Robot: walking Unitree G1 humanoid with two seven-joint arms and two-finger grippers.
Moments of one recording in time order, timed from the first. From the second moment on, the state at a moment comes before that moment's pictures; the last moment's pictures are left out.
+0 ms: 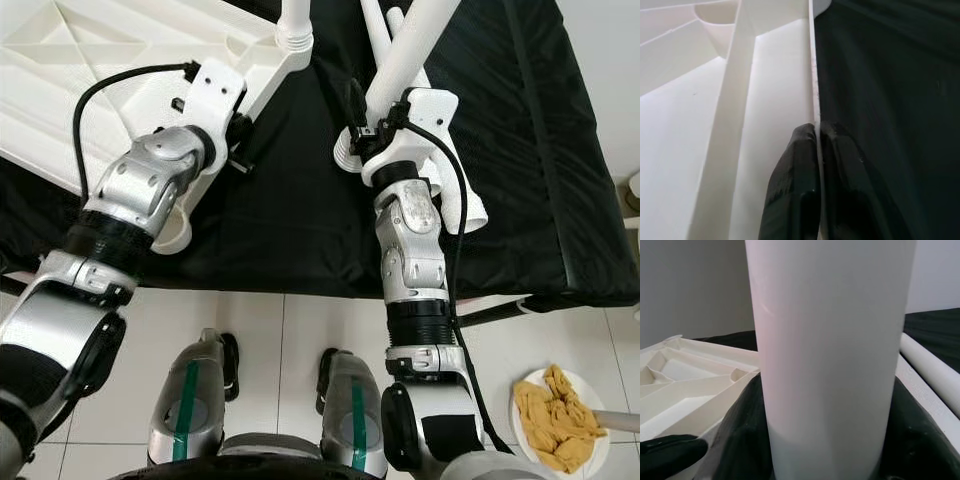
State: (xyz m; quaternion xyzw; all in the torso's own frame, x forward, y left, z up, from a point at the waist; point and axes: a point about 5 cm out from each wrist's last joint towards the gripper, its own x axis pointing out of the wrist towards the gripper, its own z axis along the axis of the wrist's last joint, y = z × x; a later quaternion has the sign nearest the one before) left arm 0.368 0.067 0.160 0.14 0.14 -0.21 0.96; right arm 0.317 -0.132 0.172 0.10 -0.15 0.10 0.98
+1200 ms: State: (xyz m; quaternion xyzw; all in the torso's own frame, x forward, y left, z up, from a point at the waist) left arm 0.384 0.013 0.204 0.08 0.02 -0.21 0.97; right arm 0.315 -0.114 0.172 0.12 -0.14 0.13 0.97
